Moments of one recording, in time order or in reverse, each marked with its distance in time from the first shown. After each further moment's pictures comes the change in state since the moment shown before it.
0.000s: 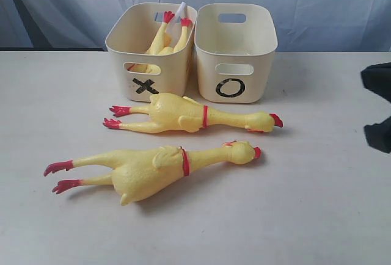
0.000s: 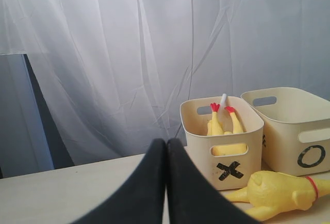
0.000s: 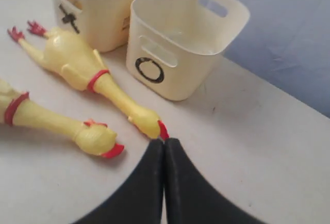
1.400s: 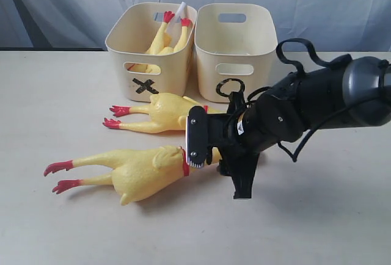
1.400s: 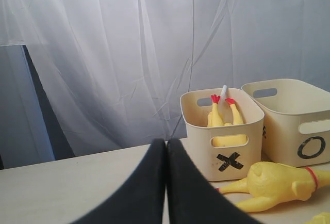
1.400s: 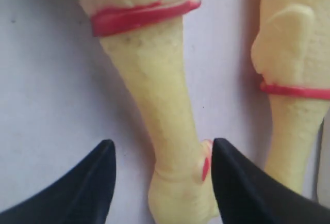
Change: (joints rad) left arm 0.000 0.000 0.000 0.000 0.030 0.000; right arm 0.337 1.019 -0.303 -0.213 -0.155 -0.457
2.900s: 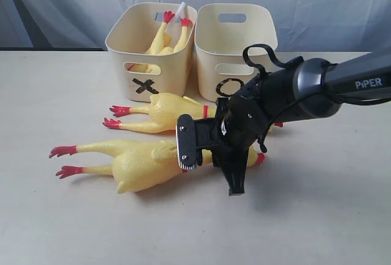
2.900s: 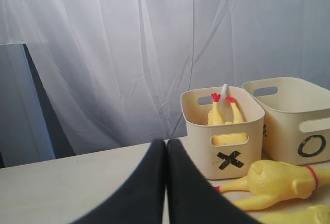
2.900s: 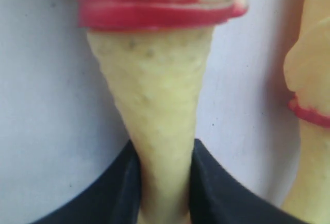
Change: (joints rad) left arm 0.000 0.000 0.000 0.002 0.004 0.000; right arm 0.002 0.167 -0.151 -0.079 0.098 -0.001
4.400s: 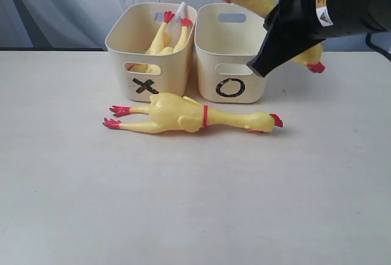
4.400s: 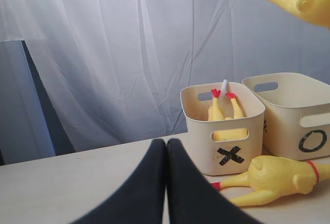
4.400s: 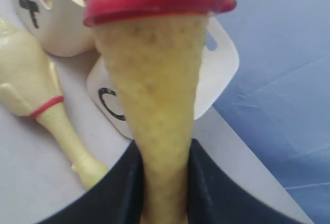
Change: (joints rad) left arm 0.000 0.000 0.017 0.000 -0.004 0.002; right arm 0.021 -0.621 0.000 -0.632 0.197 1.159
